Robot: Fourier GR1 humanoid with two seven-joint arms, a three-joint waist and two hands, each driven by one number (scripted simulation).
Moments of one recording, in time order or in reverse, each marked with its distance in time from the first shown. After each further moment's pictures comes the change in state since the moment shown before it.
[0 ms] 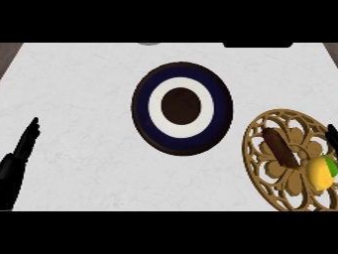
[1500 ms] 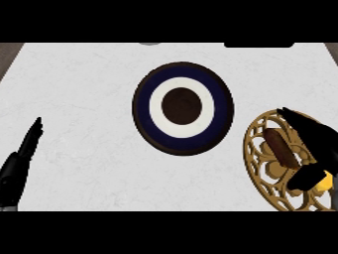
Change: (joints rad) left arm -0.025 -0.088 0.081 0.059 -0.087 -0.069 -0.040; right arm -0.458 -0.022 0.063 0.471 0.233 0.535 0.374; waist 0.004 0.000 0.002
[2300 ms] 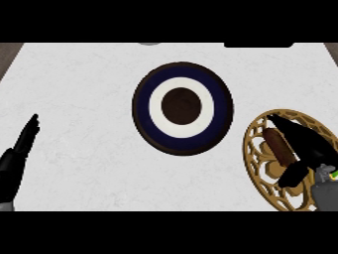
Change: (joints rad) left arm -0.024 -0.041 0.086 -0.004 -0.048 -0.081 0.020; right arm -0.028 0.116 -0.035 0.194 0.167 0.011 -0.118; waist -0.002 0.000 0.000
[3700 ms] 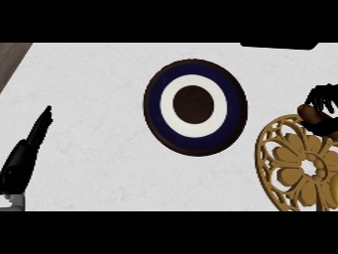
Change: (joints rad) left arm -0.049 -0.052 -0.010 -0.032 -0.049 -0.052 0.013; right arm -0.444 -0.146 -0.305 0.850 -0.037 -0.334 -0.744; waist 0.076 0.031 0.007
